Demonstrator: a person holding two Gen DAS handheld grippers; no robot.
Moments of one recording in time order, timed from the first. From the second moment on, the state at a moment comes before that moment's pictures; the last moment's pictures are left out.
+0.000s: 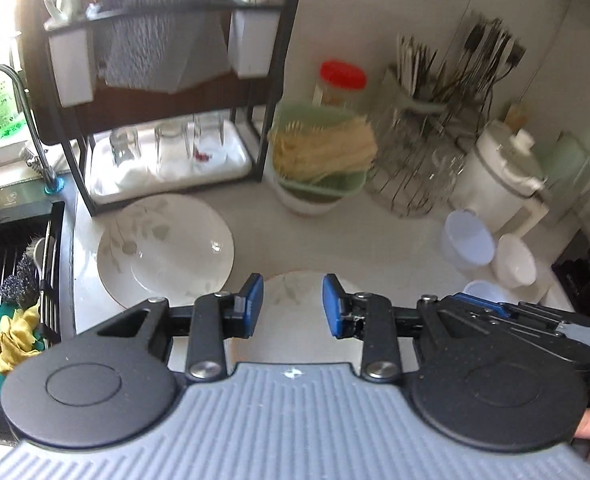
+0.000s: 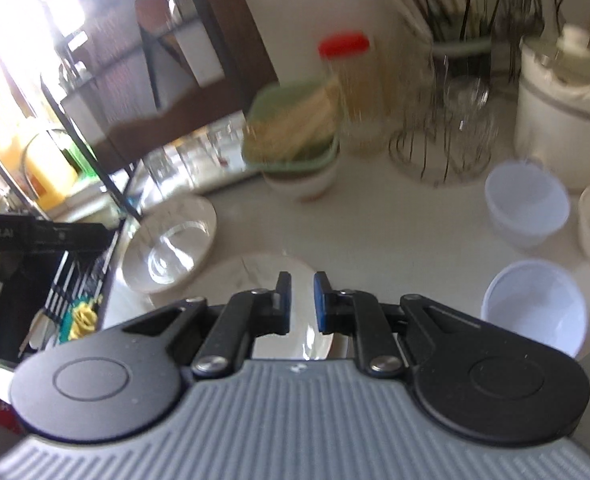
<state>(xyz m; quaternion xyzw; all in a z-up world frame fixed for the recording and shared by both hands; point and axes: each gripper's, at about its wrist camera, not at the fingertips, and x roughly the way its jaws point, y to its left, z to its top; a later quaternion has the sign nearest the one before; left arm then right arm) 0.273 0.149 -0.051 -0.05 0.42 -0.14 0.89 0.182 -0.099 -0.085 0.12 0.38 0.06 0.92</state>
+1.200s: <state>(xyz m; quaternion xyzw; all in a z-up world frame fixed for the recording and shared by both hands) 0.066 0.097 -0.013 -0.10 0.35 -0.03 0.93 0.030 -0.163 -0.026 0.08 0.30 0.14 0.94</state>
